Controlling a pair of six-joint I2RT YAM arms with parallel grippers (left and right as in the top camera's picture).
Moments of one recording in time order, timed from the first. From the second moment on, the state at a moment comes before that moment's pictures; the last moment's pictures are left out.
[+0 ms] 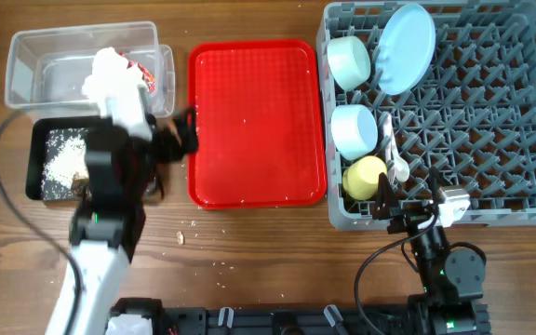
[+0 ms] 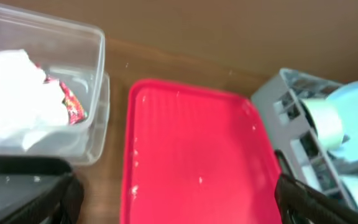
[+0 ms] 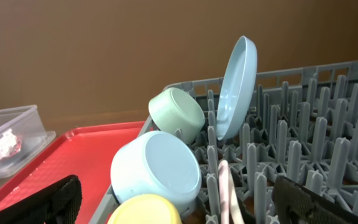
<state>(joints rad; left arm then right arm) -0.07 1.00 0.63 -0.04 0.15 -0.30 0.09 0.01 0.01 0.00 -0.08 0.18</state>
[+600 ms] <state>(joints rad) 0.02 0.09 0.01 -0.06 0.17 -0.24 0.09 0.01 0.01 0.00 -0.08 0.18</state>
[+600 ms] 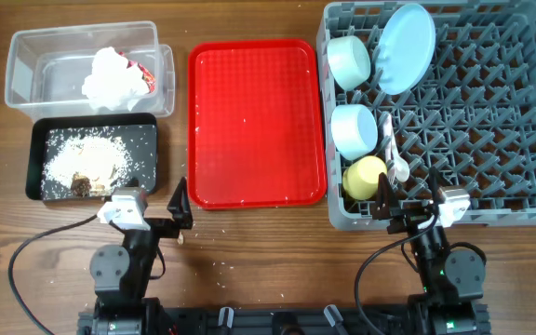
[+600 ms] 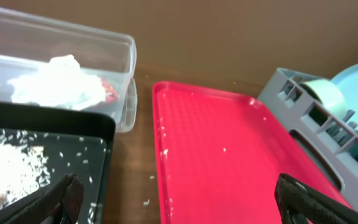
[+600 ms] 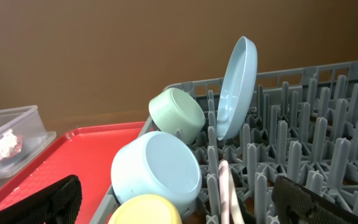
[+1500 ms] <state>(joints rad) 0.02 0.01 0.01 -0.06 0.17 -0.24 0.09 0.01 0.01 0.00 -0.08 0.18</state>
